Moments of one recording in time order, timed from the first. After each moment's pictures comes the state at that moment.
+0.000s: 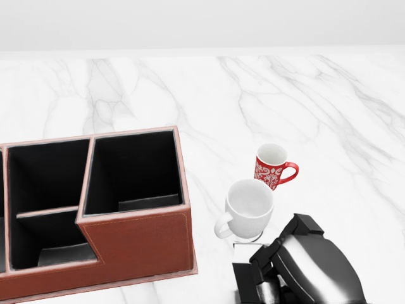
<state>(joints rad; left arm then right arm) -0.23 0.40 0.62 -0.75 -0.36 0.09 0.01 0.30 -0.03 0.07 -0.69 -1.11 0.09 0.65</state>
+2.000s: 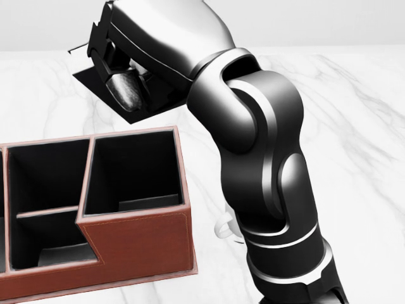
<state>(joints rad) -0.23 0.41 0.61 -0.72 -0.34 0.09 0.00 -0.95 0.10 0.11 -0.14 -1.06 0.09 0.70</state>
